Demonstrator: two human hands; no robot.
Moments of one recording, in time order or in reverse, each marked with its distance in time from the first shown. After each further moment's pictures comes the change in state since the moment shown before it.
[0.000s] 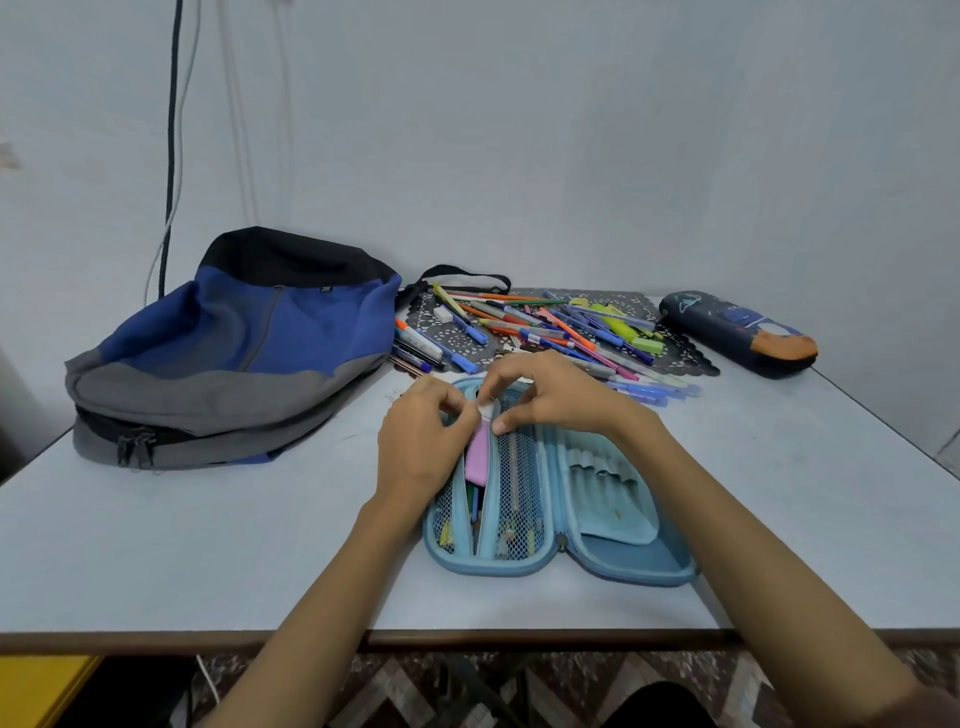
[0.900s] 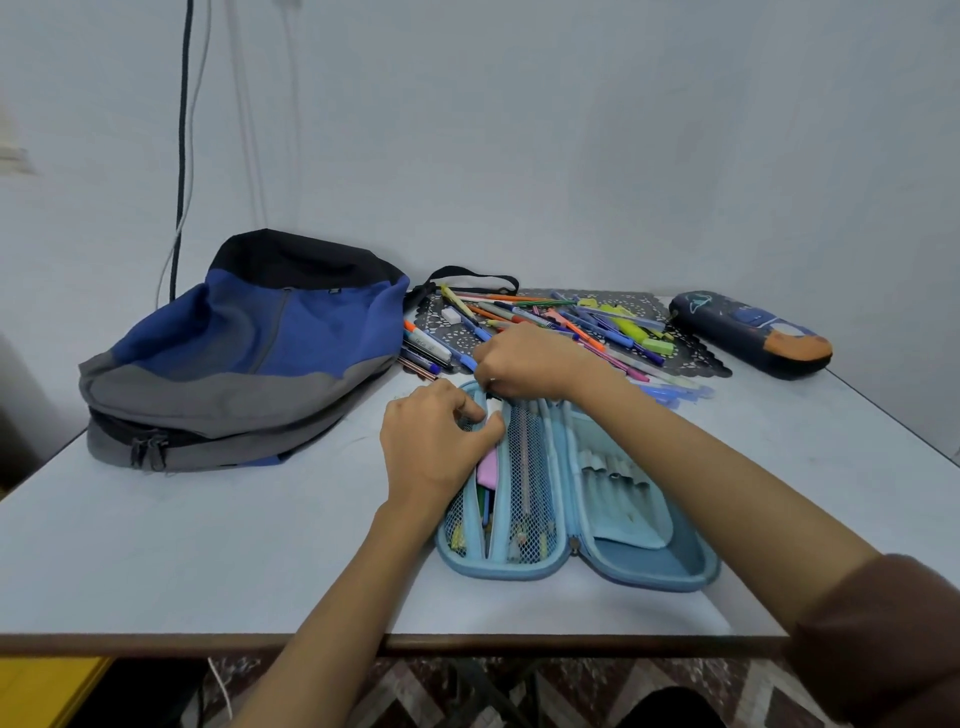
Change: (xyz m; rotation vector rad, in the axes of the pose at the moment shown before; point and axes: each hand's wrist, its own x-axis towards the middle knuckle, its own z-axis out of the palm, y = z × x) left_hand -0.007 0.012 -0.004 0.172 0.103 0.013; right_hand 0.060 -0.013 -0.005 -1.193 -0.210 -0.328
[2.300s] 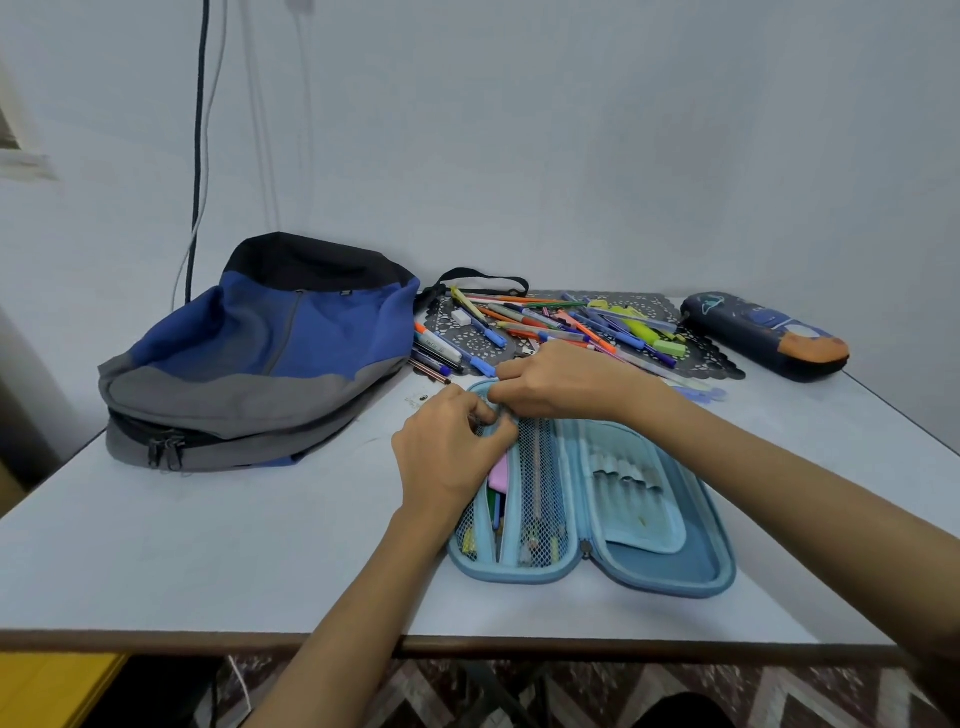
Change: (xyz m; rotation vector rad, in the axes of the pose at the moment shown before) left_hand -0.004 0.003 0.002 0.089 -0.054 -0.072; right_hand -0.033 -0.010 0.002 0.139 0.371 -0.180
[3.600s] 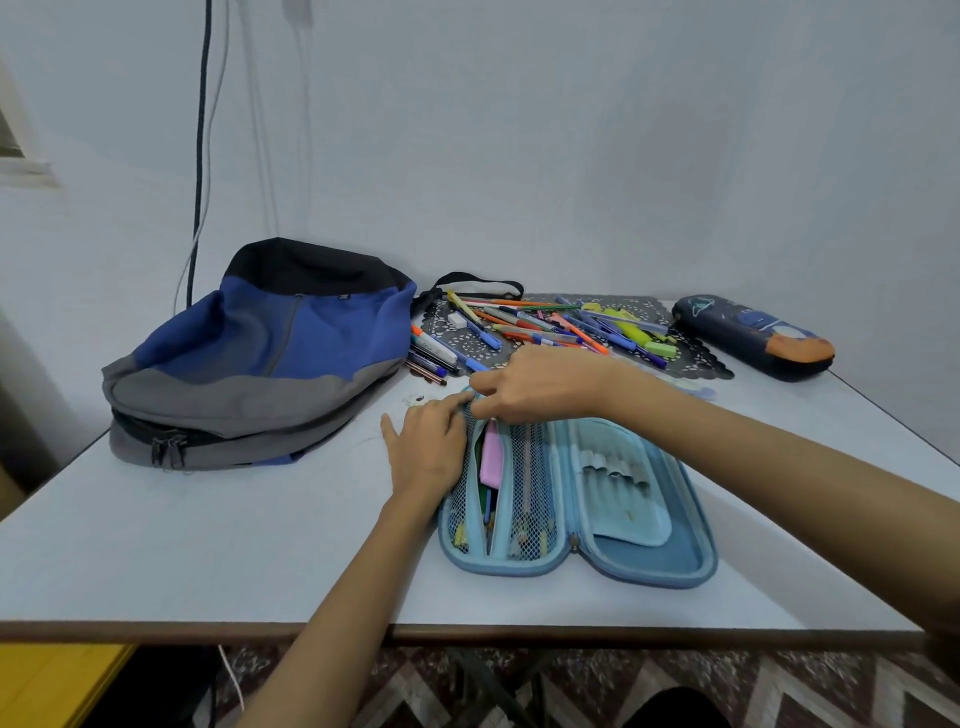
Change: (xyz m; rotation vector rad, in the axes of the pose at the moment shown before) left_hand 0.018 -0.028 0.017 0.021 -0.208 -0.080; right_hand 0.017 -0.010 -0.019 -0.044 -0.091 -0.177
